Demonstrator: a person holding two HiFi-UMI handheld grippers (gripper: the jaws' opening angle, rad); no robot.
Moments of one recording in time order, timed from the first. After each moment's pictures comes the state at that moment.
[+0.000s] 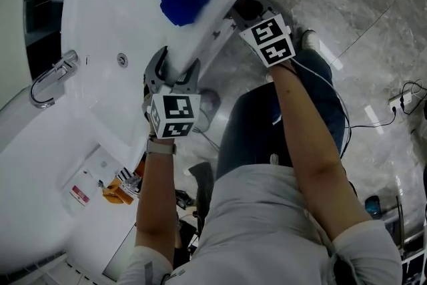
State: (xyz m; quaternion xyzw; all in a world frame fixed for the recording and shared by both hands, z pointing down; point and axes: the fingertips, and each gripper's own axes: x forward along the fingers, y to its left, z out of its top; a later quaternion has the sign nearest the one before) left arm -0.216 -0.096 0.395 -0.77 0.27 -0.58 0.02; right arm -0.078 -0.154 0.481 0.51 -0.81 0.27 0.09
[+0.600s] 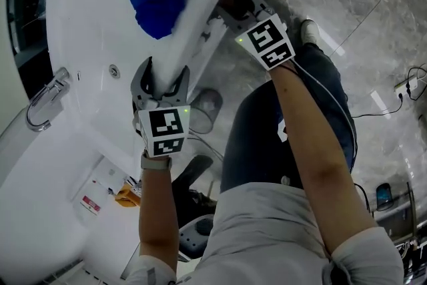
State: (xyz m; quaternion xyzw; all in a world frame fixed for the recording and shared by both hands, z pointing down) left arm -0.216 -0.099 0.399 -0.76 0.28 -0.59 0.00; right arm -0.075 -0.154 0.487 0.51 -0.83 0.23 0.04
